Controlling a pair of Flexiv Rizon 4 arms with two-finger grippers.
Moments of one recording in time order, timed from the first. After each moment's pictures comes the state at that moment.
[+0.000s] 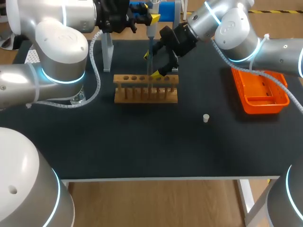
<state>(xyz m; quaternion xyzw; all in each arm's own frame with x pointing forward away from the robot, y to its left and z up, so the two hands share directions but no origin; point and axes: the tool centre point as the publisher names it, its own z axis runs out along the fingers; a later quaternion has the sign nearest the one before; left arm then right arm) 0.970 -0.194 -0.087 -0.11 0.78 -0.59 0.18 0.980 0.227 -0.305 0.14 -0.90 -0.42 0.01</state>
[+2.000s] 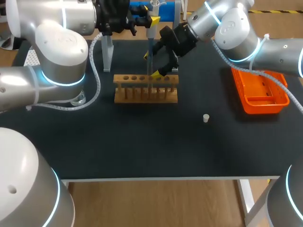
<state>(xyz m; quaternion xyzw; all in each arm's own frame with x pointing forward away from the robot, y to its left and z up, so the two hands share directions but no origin) 0.965 -0.194 -0.091 -0.10 0.78 -0.59 0.18 0.980 0.227 -0.305 0.14 -0.90 -0.42 0.01</state>
